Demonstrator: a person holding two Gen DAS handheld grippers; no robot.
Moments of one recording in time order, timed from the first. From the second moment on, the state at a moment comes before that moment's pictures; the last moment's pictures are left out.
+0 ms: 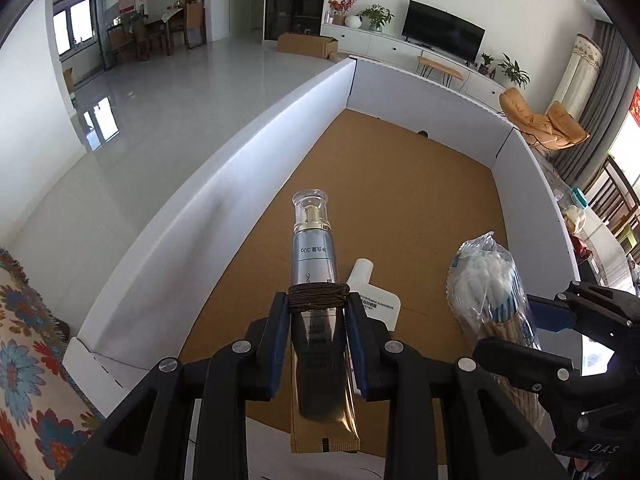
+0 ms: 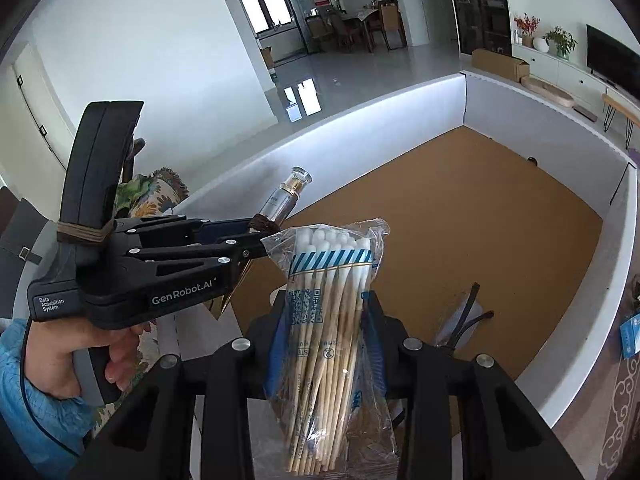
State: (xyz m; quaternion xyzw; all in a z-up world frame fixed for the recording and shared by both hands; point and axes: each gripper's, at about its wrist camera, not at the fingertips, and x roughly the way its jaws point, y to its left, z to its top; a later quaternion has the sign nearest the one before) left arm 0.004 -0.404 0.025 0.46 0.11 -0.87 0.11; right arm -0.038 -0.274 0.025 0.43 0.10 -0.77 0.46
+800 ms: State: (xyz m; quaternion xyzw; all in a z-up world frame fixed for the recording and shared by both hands) left arm 0.031 -0.159 0.072 0.38 0.03 -0.92 -0.08; right arm 0.012 0.111 -0.015 0.40 0.04 -0.91 0.12
